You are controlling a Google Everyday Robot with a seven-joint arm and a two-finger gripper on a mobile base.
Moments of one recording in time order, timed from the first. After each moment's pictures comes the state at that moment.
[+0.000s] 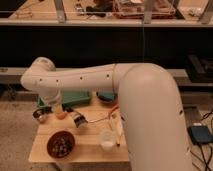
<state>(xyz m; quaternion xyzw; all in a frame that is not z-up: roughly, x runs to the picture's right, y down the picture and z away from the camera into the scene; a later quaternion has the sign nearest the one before) -0.235 0.078 0.709 -0.28 -0.07 -0.17 0.94</state>
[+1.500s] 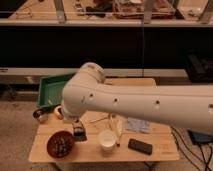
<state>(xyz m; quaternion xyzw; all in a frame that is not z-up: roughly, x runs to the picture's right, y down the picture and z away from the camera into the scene) -0.148 0.104 0.563 -0.20 -0.21 0.07 0.95</state>
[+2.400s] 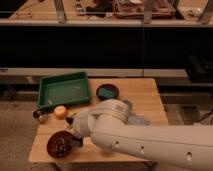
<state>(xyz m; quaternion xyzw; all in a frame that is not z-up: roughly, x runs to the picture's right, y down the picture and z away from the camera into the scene) -0.136 0.122 0.577 -0.13 -0.29 0.18 0.93</state>
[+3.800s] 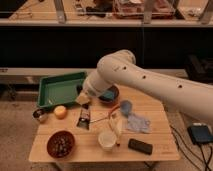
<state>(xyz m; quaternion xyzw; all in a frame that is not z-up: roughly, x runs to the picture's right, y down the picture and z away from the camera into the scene) -0.089 0.024 0.609 -0.27 -0.23 0.25 0.90</state>
